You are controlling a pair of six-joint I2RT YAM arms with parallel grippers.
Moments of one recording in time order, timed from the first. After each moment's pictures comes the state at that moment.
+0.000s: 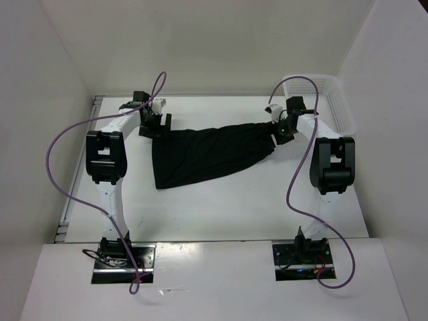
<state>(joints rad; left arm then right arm) -0.01 2.22 1.77 -0.65 0.30 0.07 0.02 1.97 1.48 -0.66 -0.38 -0.40</state>
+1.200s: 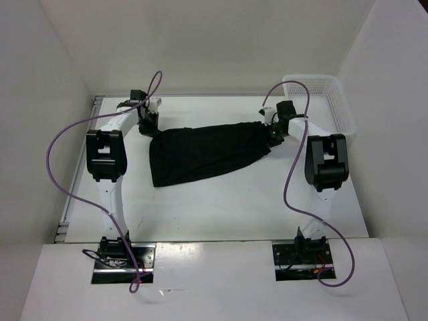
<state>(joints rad) 0.00 2.27 1.84 -0.66 0.23 0.07 0.08 2.03 1.44 -0.51 -0.35 -0.25</state>
